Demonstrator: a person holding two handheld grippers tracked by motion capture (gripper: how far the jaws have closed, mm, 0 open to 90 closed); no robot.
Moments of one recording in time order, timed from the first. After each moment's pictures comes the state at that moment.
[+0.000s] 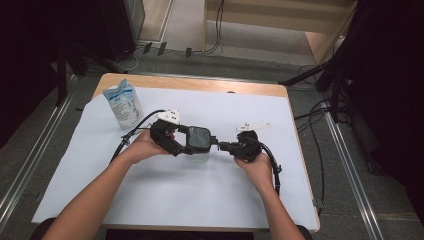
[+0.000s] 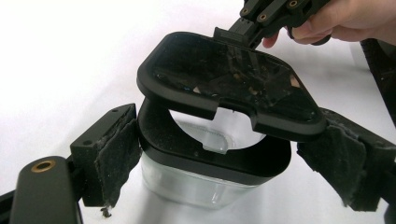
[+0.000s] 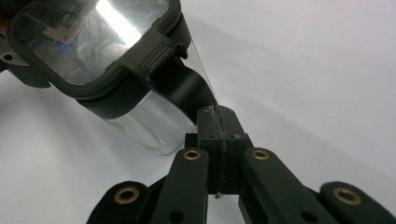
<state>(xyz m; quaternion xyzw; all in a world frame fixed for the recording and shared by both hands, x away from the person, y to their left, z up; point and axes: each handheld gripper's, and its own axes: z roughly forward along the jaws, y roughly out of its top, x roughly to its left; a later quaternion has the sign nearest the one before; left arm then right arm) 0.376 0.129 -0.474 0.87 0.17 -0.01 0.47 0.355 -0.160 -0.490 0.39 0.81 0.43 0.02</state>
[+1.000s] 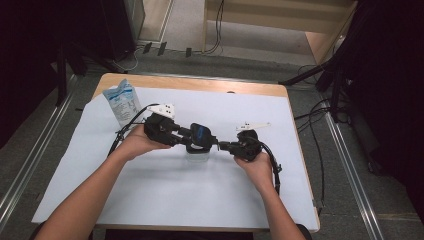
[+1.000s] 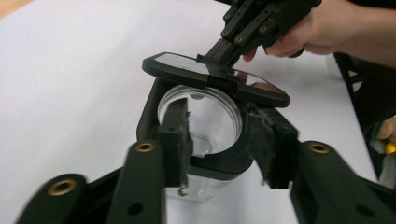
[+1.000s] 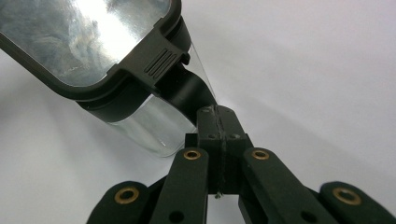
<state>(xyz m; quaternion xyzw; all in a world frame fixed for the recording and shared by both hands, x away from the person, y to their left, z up) 0.373 0.142 -0.446 0.86 0.18 -0.03 0.48 0.357 -0.160 -0.489 0.39 0.81 0.44 0.02</state>
